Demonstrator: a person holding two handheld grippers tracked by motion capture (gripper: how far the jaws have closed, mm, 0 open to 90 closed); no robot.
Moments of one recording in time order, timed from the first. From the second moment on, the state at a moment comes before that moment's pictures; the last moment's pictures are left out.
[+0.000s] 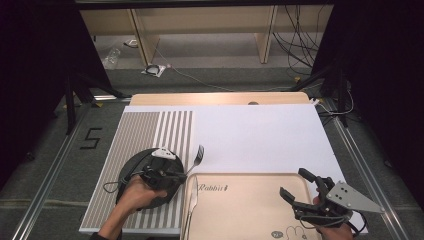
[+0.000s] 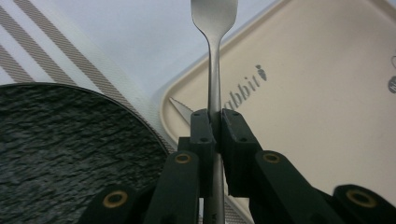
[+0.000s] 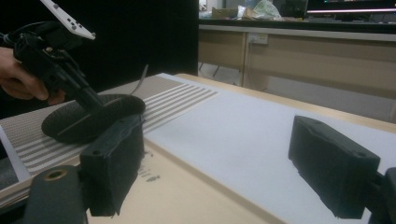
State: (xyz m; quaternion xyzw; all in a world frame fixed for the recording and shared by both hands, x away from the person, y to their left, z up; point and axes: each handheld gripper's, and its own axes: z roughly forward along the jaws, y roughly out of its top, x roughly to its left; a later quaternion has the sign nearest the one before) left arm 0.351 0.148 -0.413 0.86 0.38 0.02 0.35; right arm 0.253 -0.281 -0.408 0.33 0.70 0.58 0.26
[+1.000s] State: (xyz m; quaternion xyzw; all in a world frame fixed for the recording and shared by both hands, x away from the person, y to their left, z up) left arm 0.306 0.102 -0.427 0.89 0.32 -0.04 0.31; right arm 0.253 -0.281 -0.408 0.32 0.70 0.58 0.26
